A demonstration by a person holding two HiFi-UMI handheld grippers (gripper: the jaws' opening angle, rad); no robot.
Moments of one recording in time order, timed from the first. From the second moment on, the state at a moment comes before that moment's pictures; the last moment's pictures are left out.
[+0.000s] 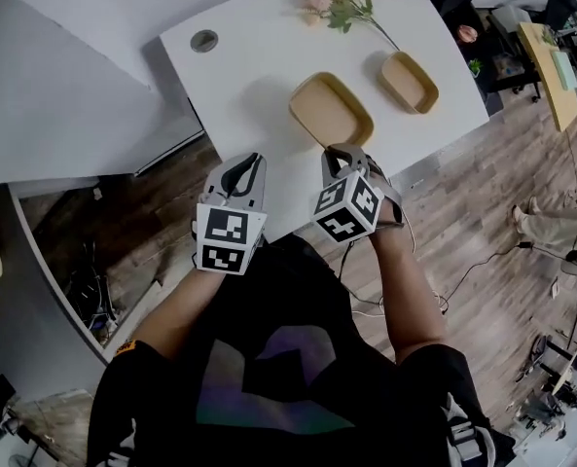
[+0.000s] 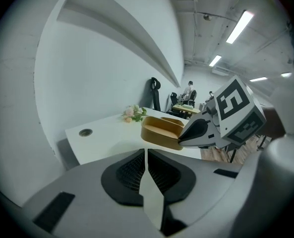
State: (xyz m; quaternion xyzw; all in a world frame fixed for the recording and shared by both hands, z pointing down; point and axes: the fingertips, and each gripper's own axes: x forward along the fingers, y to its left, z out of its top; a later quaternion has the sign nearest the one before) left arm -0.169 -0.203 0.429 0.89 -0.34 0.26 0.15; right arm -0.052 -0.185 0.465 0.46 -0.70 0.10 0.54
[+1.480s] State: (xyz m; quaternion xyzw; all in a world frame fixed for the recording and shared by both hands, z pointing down) left arm -0.098 -0.021 0.405 0.95 -0.17 0.25 0.09; right arm 0.009 0.089 0.460 0.62 -0.56 0.26 0.47
